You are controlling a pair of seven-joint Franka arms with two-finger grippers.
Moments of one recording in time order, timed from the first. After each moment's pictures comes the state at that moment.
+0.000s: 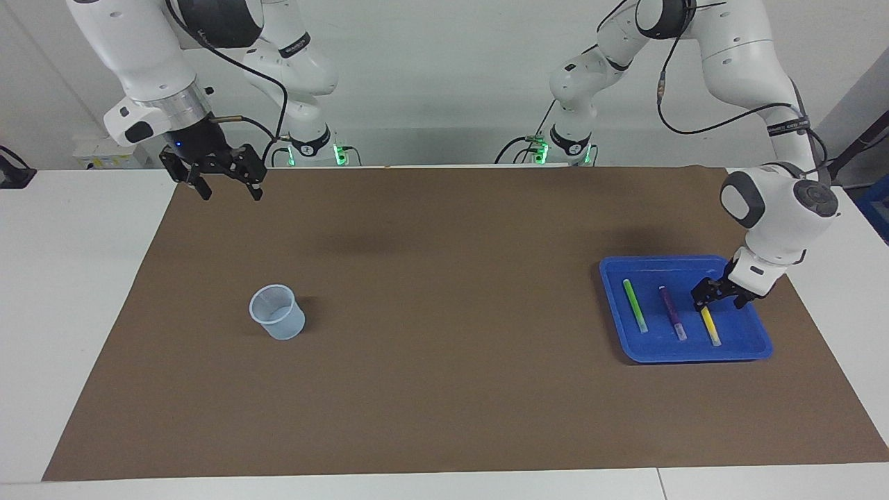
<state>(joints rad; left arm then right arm) 0.50 0.40 -0.32 -1.77 0.17 2.20 0.14 -0.21 -0.08 0.20 -1.71 0.09 1.69 0.10</state>
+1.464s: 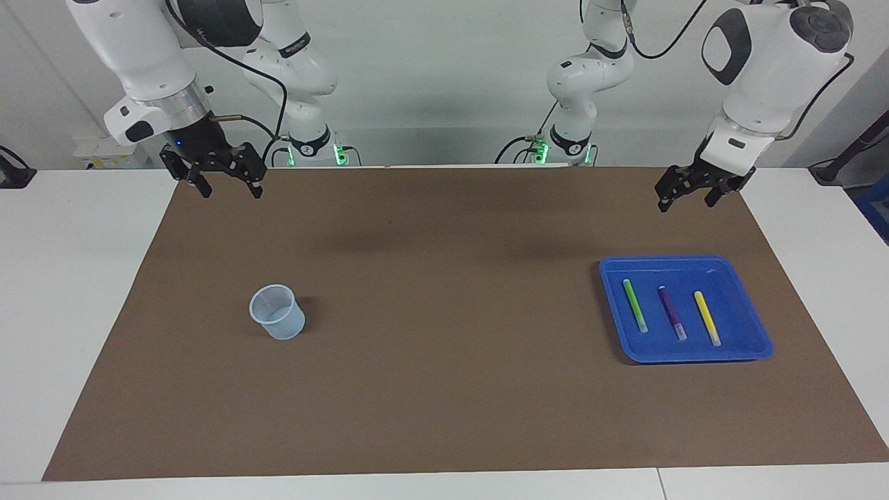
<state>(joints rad) 0.32 -0.03 -0.37 -1.66 -0.01 1.60 -0.08 -0.21 -0.08 0.20 -1.72 0.09 1.67 0.10</state>
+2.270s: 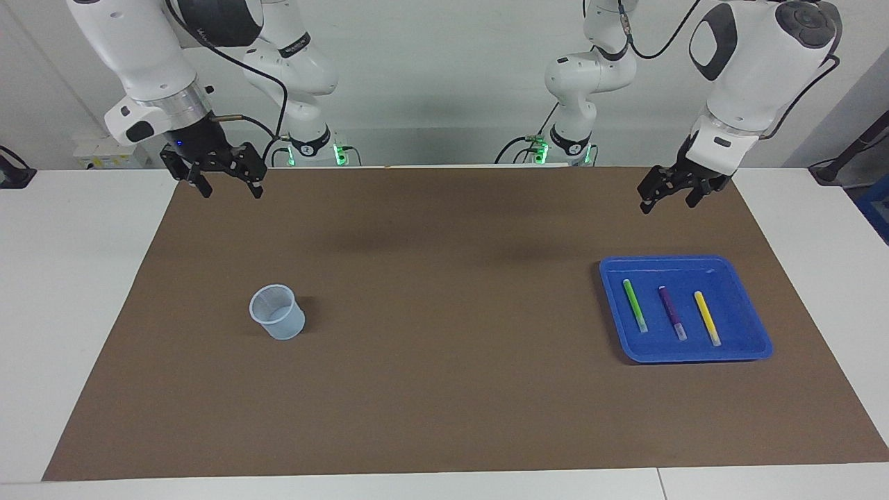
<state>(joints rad) 0.09 0.01 -0.18 -1.64 -0.03 1.64 -0.18 -0.21 -0.08 0.20 -1.72 0.09 1.67 0.10</state>
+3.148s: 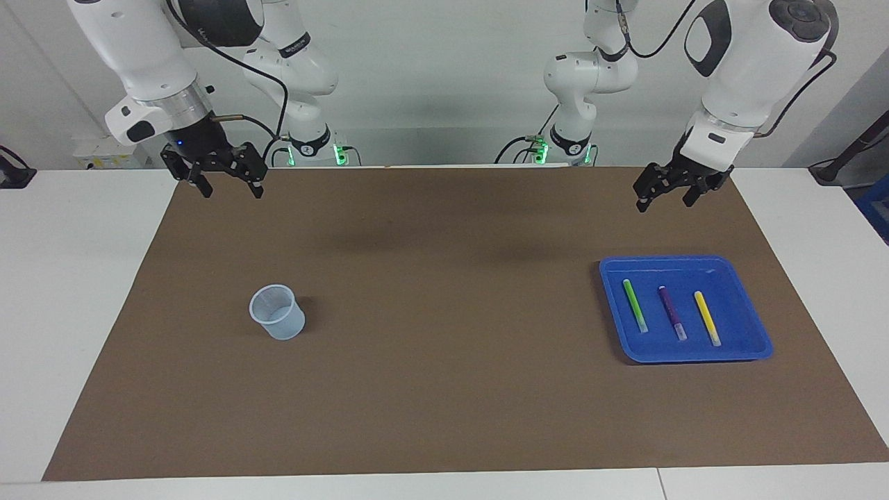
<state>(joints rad) -0.04 0.01 -0.07 -1.63 -0.03 1.64 -0.18 -0.21 -0.08 0.20 -1.72 0.09 1.67 0.10</state>
